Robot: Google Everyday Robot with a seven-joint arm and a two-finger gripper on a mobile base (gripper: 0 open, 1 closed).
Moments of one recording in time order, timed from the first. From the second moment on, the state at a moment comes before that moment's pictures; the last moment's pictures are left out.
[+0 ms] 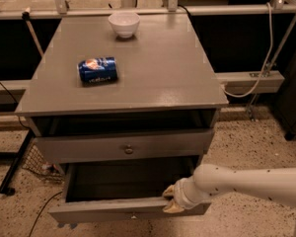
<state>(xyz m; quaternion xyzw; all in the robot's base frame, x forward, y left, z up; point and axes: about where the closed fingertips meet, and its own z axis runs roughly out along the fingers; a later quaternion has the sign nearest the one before) 0.456 -0.077 0.413 -0.68 0.68 0.15 0.22</state>
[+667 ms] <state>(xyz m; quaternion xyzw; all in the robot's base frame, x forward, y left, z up) 0.417 -0.075 0.412 -0.68 0.69 0.15 0.21</state>
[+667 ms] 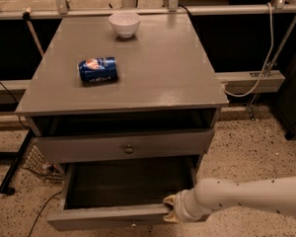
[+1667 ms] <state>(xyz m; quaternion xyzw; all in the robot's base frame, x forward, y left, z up) 0.361 -0.080 0.412 -0.66 0.70 0.15 0.23</state>
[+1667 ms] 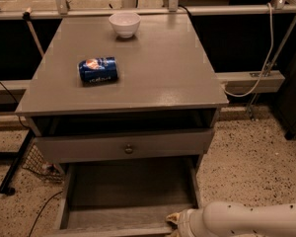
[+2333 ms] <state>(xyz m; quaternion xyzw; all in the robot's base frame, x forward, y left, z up) 0.360 -0.079 0.411 -0.66 0.70 0.15 0.23</state>
